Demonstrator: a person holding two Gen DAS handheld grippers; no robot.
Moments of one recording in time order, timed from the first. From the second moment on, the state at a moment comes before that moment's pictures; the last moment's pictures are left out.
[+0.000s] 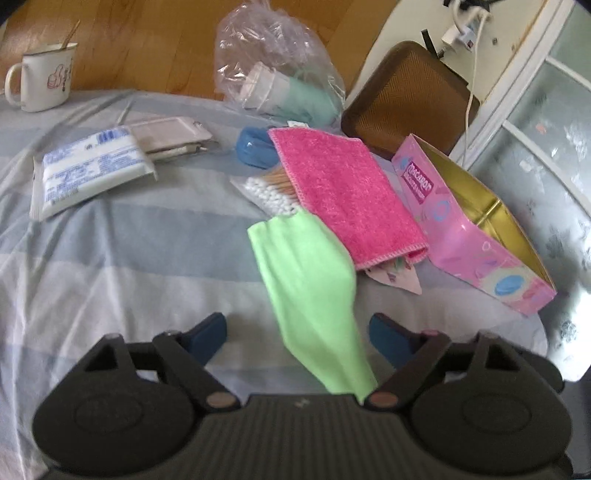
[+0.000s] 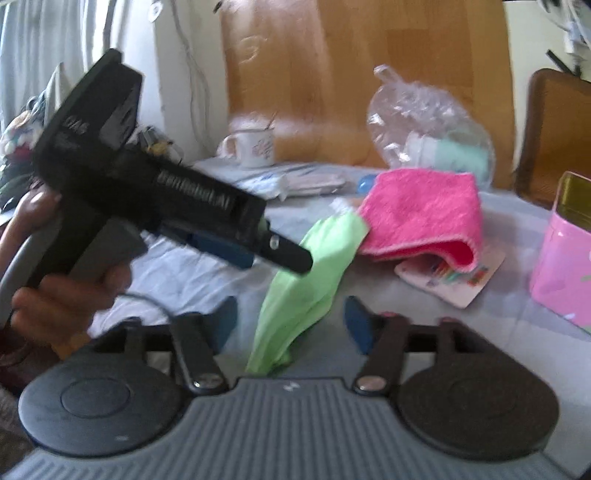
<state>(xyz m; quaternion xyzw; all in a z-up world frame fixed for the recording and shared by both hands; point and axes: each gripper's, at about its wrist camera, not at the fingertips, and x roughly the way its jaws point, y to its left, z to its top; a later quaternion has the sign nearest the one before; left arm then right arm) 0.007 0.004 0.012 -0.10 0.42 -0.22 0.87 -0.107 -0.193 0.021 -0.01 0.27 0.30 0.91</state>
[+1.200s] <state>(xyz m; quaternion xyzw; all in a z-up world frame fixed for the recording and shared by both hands) 0.061 -0.259 0.082 0.01 0.31 -0.38 0.87 -0.053 -0.371 0.020 -0.05 0.13 -0.09 0.99</state>
